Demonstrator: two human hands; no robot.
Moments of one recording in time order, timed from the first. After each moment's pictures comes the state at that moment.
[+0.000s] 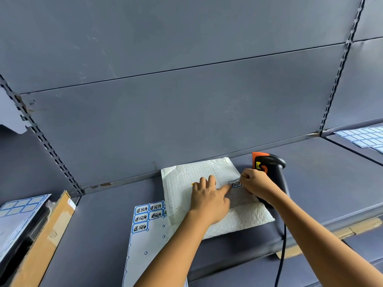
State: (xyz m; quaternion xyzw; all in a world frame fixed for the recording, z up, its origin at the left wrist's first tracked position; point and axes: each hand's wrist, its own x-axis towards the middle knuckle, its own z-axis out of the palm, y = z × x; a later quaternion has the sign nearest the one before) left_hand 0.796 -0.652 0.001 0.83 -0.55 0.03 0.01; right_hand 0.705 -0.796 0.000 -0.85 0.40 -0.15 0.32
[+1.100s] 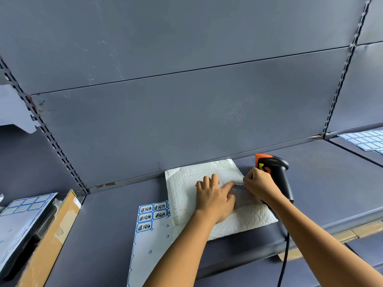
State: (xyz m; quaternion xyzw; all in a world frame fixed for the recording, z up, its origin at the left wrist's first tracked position) left_hand 0.796 -0.660 -0.004 0.84 -0.54 0.05 0.06; right_hand 0.709 -0.793 -0.003 -0.83 0.43 -0.20 0.30
